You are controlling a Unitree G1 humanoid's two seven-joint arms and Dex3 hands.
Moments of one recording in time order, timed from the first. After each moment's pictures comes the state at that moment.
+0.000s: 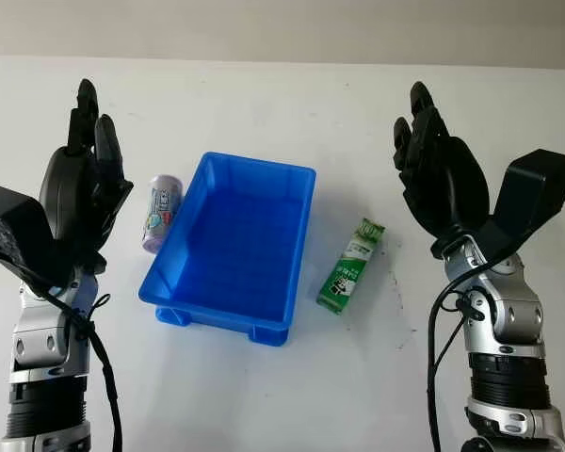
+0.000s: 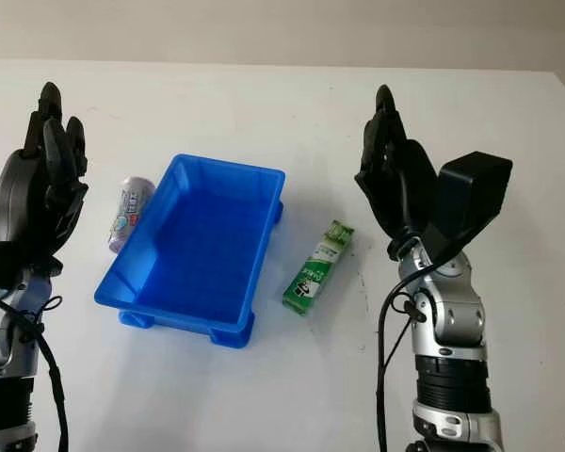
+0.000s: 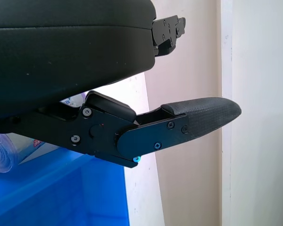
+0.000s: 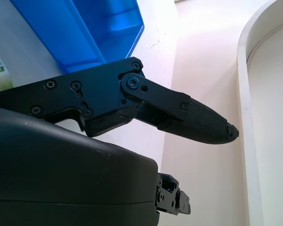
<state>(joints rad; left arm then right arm) -0.34 0.29 0.28 -0.02 -0.22 0.12 -0.14 -0.43 -0.21 -0.16 -0.05 0.25 0.35 0.19</state>
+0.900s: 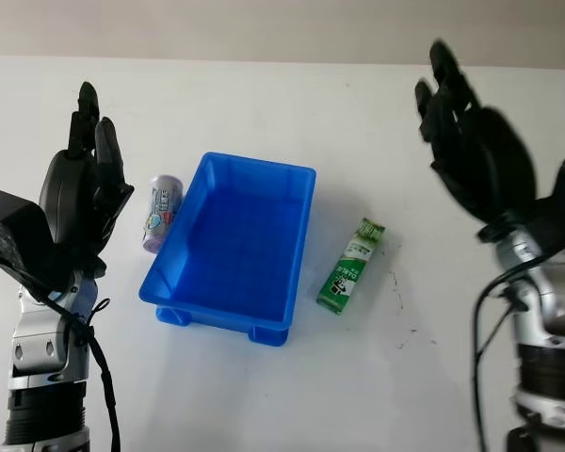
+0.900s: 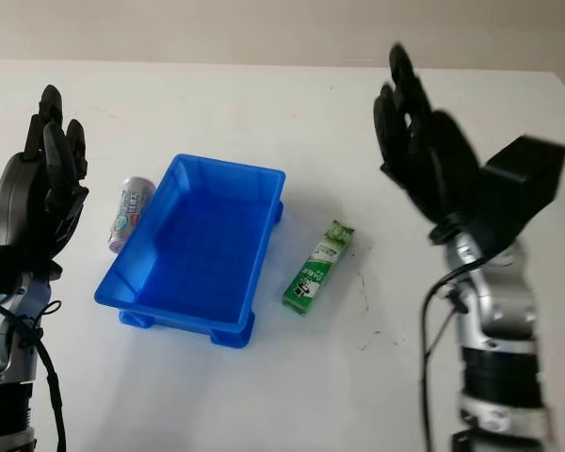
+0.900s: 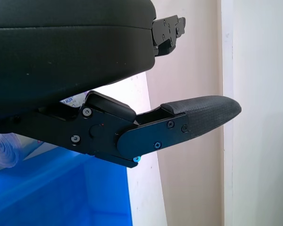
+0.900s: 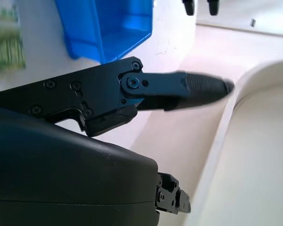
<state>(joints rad) -0.31 0.29 0.28 -0.05 -0.22 0.13 -0.14 -0.50 -0.50 -0.19 -0.06 0.20 0.22 0.44</state>
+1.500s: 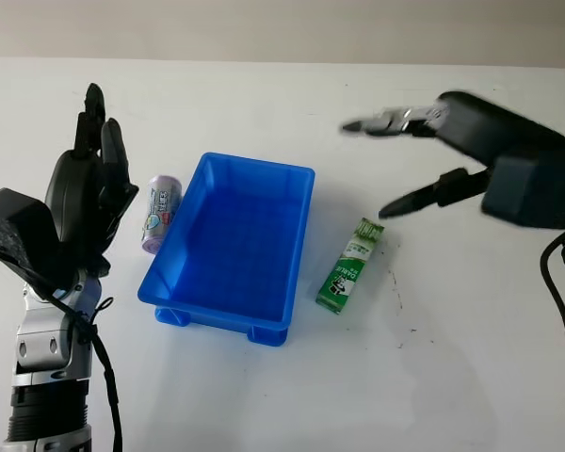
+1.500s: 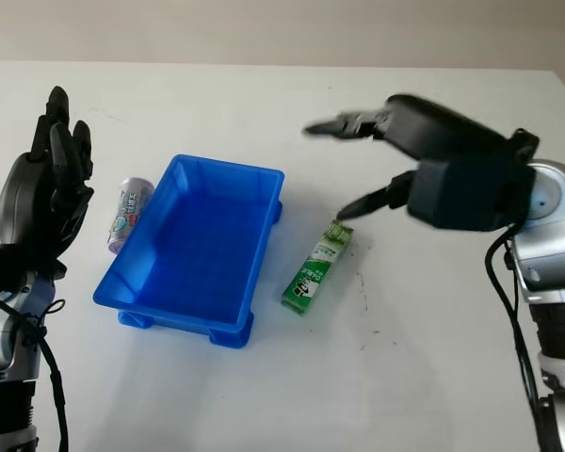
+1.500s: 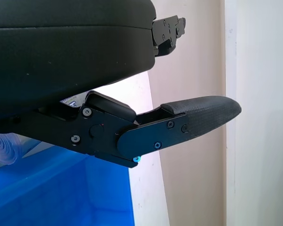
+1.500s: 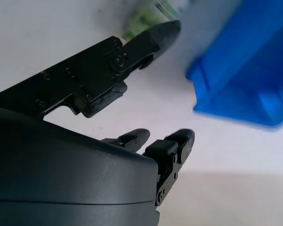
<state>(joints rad) -0.32 0.29 0.26 -0.03 -0.22 0.14 -0.13 -0.66 -0.82 0.12 0.09 -0.31 -0.20 0.68</state>
